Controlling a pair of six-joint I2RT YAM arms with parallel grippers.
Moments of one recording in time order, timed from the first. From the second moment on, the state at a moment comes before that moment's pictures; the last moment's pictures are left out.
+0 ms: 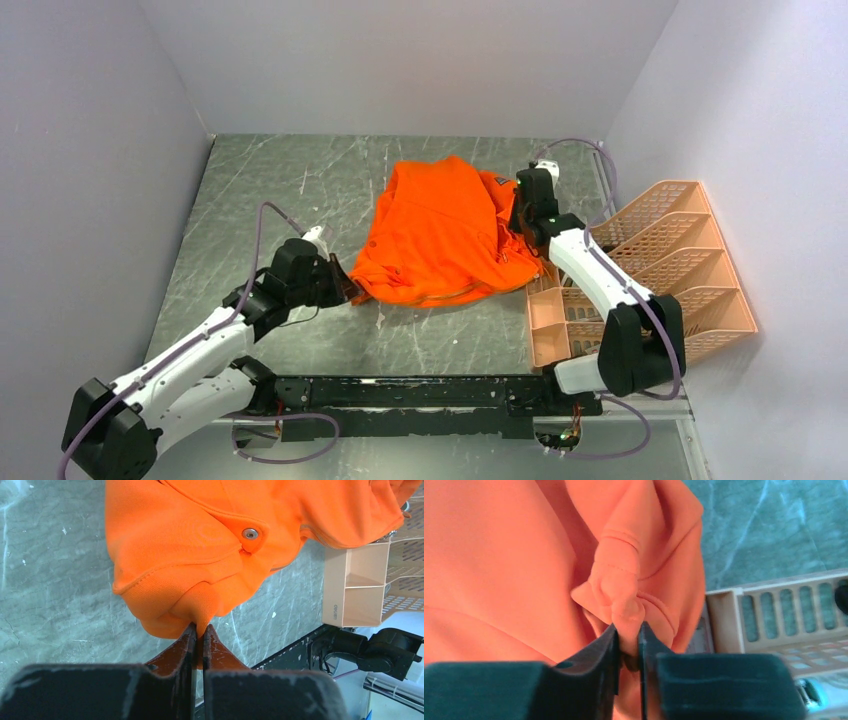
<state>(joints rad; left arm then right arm) -0.58 0.89 0.53 -0.30 0.14 -0.75 0.27 1.36 0.96 -0.32 0.32 0.30</state>
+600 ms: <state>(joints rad) -0.58 0.65 0.67 -0.54 -0.03 -0.78 0.45 1.52 1.49 -0.26 0.19 0.33</state>
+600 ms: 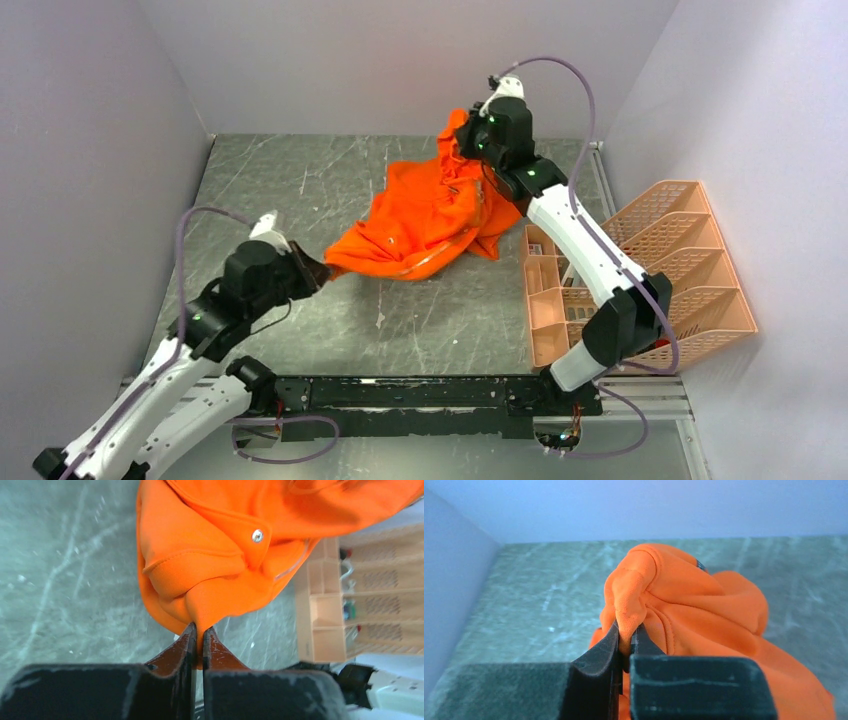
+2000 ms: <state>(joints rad) -0.58 1.12 0.42 -0.26 0.09 -0.77 0.34 2.20 1.90 -0.15 0.14 0.49</state>
